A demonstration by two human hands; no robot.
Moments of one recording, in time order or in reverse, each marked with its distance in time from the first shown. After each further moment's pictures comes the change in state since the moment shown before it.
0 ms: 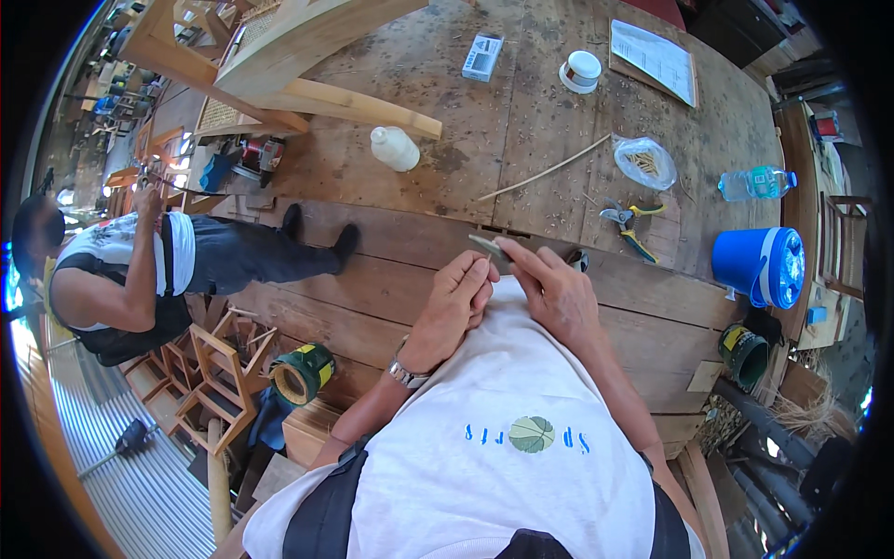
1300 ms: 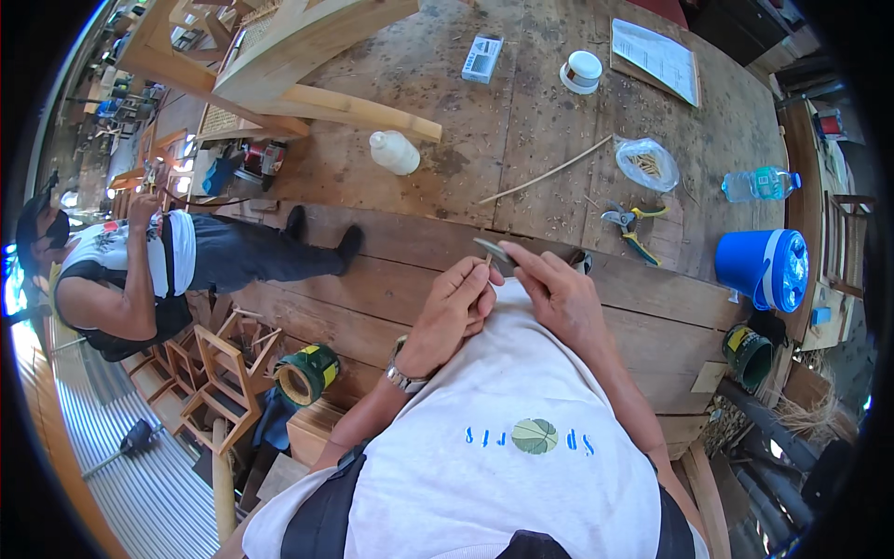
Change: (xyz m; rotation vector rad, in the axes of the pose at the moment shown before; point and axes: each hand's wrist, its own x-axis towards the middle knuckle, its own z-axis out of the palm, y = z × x) left_hand 0.000 0.014 0.009 0.052 -0.003 -0.034; right_hand -0.001 0.003 -0.009 0.132 0.057 -0.015
